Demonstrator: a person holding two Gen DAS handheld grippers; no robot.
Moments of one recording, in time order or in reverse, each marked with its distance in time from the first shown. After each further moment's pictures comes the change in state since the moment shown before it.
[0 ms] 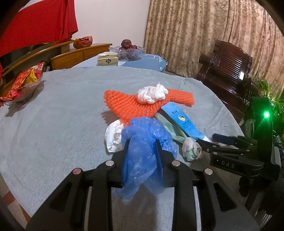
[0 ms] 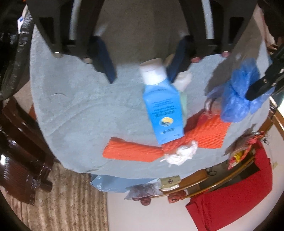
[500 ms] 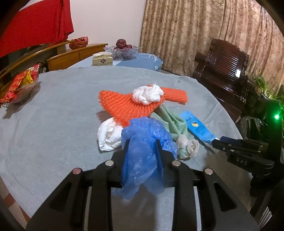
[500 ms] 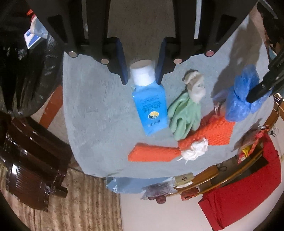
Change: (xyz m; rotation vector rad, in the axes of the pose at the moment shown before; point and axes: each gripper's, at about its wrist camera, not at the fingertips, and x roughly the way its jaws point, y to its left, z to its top) left arm 0.001 -0.009 0.000 0.020 0.008 -0.026; right arm -0.029 -0.028 -0.018 0.079 0.006 -0.086
